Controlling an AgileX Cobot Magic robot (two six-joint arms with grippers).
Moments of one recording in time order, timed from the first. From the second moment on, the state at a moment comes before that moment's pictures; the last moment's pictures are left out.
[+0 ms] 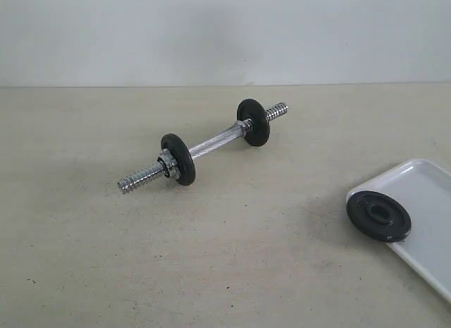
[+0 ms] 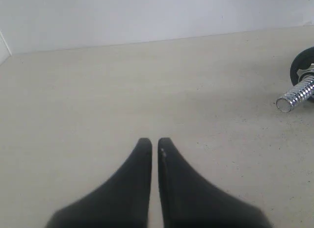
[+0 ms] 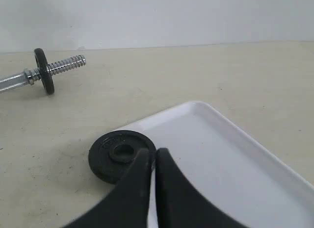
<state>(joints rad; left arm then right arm) 0.03 0.00 0.00 0.12 0.37 -0.03 0.03 0.00 0.00 0.06 0.33 0.00</state>
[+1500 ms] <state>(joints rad) 0.03 0.00 0.00 0.21 0.34 0.00 0.03 0.00 0.00 0.06 0.33 0.00</state>
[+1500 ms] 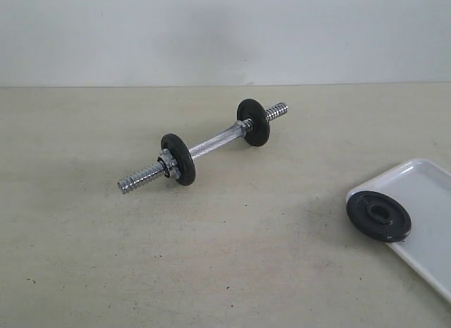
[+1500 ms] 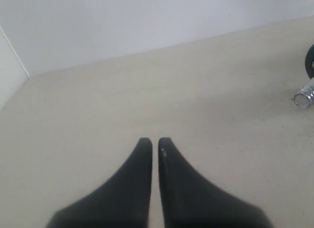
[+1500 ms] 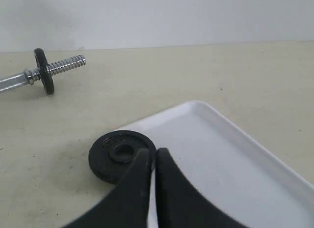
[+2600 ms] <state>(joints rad) 0.03 0.01 -0.13 -0.54 -1.20 0.26 0.03 0.00 -0.20 0.64 -1.21 -0.33</state>
